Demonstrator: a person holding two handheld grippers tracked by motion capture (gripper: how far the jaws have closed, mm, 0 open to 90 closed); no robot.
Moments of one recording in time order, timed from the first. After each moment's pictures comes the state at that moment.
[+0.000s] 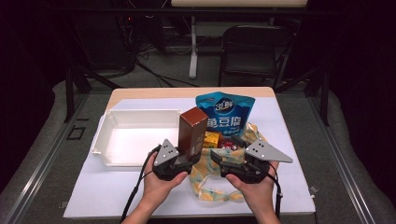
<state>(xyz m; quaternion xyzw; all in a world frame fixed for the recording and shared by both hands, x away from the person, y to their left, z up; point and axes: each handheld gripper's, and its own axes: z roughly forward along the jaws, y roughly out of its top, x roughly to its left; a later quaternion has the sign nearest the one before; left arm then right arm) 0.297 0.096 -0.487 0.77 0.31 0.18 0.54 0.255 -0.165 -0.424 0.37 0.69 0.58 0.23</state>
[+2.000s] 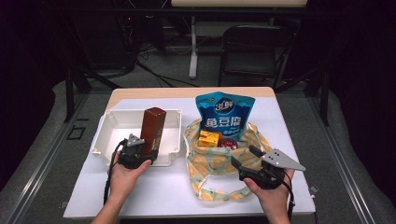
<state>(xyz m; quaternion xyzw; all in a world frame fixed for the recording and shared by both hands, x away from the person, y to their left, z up) 0.353 0.196 -0.531 0.80 0.46 0.16 0.34 0.256 -0.213 -0.471 0.42 0.68 0.54 0.25</state>
